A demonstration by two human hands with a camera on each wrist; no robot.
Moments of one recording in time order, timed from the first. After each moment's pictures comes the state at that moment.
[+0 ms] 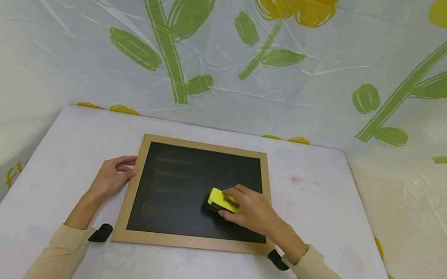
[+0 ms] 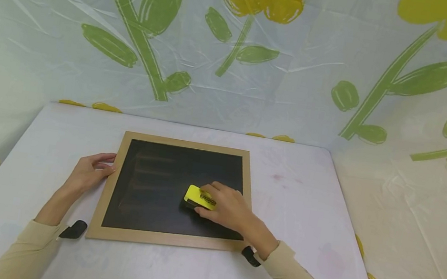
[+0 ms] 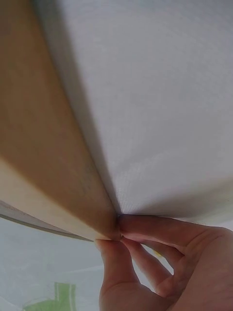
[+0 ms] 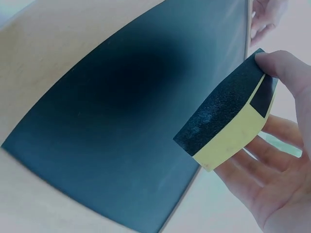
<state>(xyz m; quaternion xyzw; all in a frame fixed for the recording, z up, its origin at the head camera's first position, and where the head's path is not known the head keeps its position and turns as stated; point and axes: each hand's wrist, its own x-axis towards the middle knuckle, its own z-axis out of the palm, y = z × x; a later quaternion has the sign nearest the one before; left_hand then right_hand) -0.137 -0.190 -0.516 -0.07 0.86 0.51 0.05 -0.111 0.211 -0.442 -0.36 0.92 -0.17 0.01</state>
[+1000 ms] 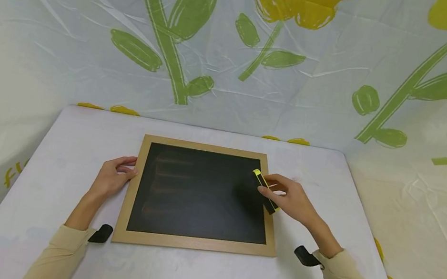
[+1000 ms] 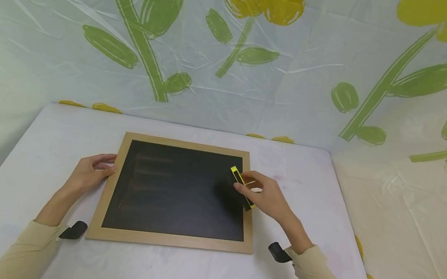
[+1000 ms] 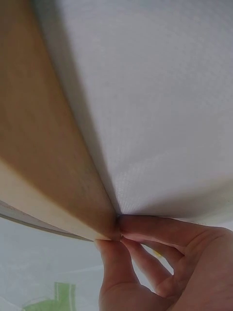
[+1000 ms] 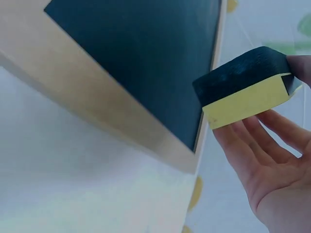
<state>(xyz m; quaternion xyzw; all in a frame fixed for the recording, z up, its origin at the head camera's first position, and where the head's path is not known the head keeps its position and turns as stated) -0.137 -0.191 -0.518 -0.06 0.85 0.51 0.04 -0.138 0.295 -0.427 -0.18 0.91 -0.37 0.08</state>
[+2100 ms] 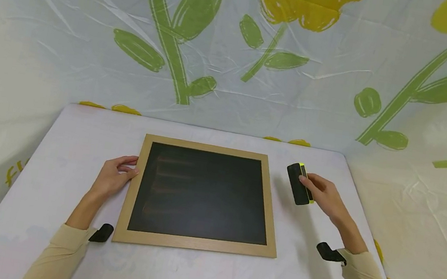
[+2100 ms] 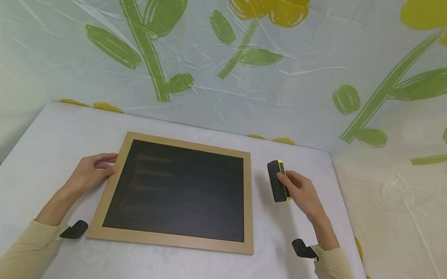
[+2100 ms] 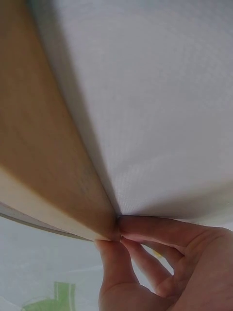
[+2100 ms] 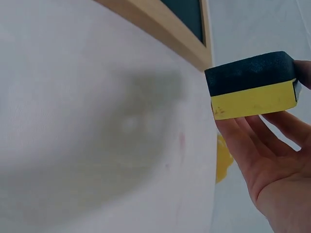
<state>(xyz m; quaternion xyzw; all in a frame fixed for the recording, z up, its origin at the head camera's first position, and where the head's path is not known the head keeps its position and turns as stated) -0.139 -0.193 -0.519 -0.06 0.85 0.52 0.05 -0.156 0.380 -0.422 -0.04 0.92 -0.37 0.09</state>
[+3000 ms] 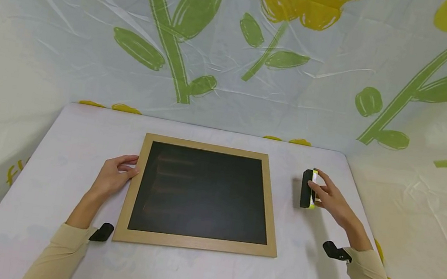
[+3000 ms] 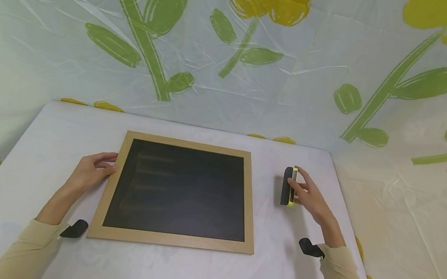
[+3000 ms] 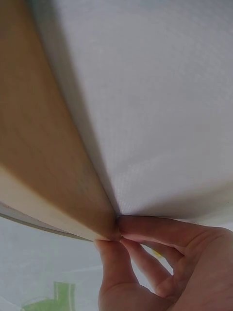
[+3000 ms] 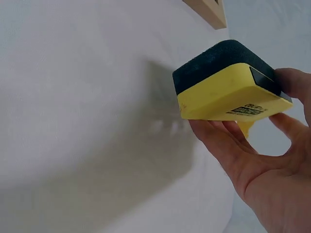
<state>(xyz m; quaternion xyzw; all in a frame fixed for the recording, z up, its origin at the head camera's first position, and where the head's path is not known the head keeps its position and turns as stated) -0.137 -0.191 -0.514 -0.07 0.85 0.52 0.06 -0.159 0.415 -0.438 -0.01 0.88 -0.44 0.18</state>
